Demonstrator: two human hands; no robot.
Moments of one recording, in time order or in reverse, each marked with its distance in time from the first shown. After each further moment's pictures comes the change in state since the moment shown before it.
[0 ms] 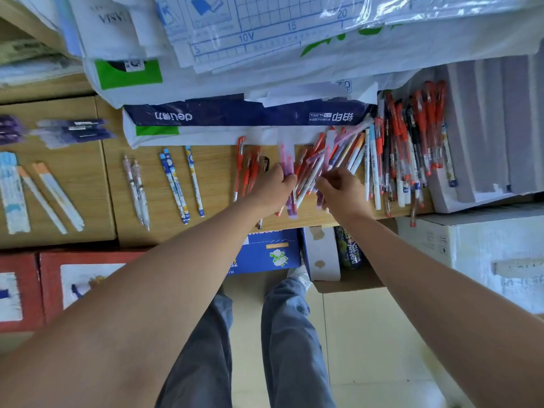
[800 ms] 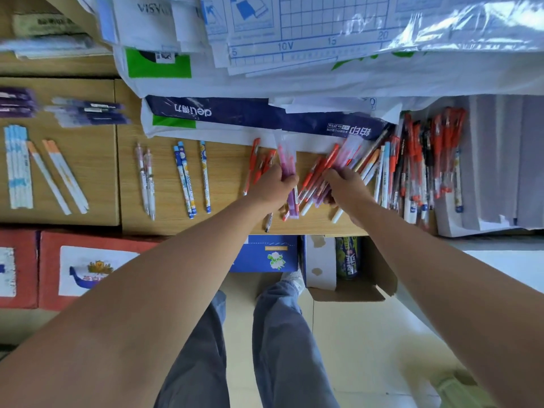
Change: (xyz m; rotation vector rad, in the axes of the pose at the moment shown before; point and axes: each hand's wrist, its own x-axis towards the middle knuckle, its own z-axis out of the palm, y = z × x) left_hand -0.001 -0.007 -0.016 -0.226 0.062 -0.078; right_hand 0.032 -0.027 0.004 -0.027 -0.199 0.150
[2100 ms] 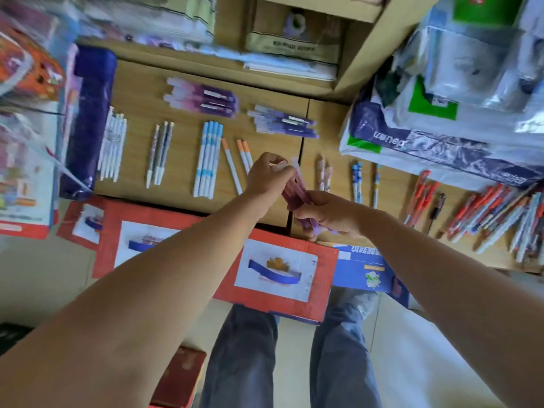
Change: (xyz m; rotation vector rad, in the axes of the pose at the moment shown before) left_hand -0.090 -0.180 -0.320 -0.412 0.404 0.018; right_hand -0.101 -0.175 0.344 -0.218 -0.681 -0.039
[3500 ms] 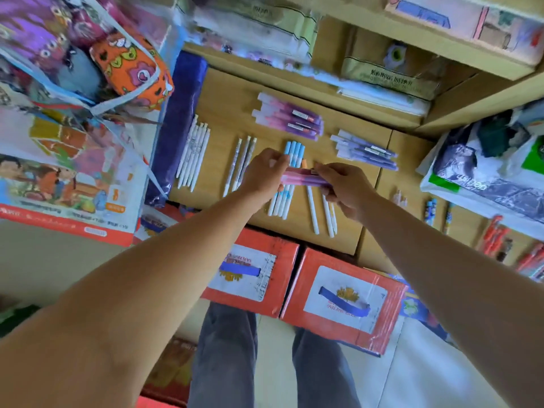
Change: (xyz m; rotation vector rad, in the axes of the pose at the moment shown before) left_hand 0.059 -0.024 -0.171 -0.051 0.016 0.010; right_hand 0.124 -0.104 0.070 0.301 0.500 -0.102
